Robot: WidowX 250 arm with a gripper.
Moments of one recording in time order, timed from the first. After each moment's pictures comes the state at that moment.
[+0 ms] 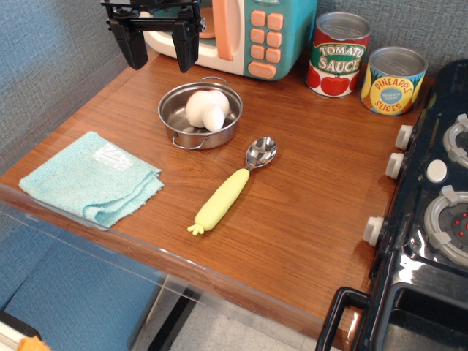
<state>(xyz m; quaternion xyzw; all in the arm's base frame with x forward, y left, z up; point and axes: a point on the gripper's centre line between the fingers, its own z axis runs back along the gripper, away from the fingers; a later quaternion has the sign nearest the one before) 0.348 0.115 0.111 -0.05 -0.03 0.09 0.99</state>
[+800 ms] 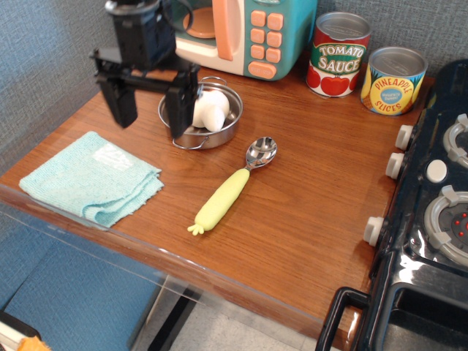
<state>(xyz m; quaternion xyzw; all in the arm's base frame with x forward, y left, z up) 0.274 0.077 0.096 -0.02 -0.01 0.06 1.00</state>
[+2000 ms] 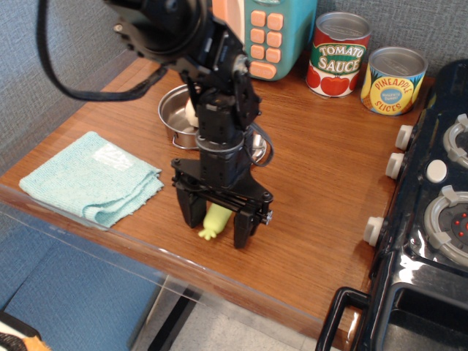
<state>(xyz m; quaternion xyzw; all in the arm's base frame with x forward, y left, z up) 0.264 -0.003 0.006 -0.01 0.00 -0.01 1.00</state>
